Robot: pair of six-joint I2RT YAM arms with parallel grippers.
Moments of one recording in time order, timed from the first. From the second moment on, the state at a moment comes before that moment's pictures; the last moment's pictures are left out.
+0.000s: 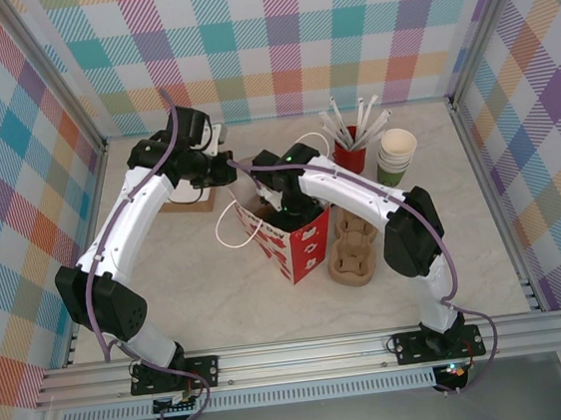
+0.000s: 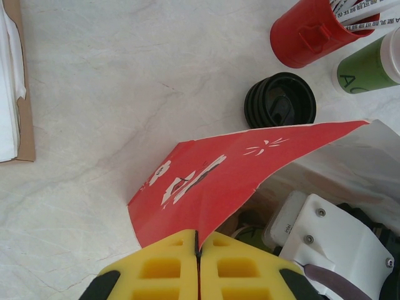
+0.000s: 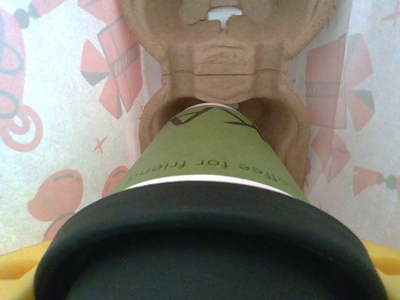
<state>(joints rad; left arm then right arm) -0.37 1.63 1.72 -1.05 0.22 -0.29 0.82 2.04 1.93 -1.42 -0.11 0.17</state>
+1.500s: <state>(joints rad) -0.38 1.63 1.72 -1.05 0.22 -0.29 0.82 2.05 1.95 -1.49 -0.09 0.17</state>
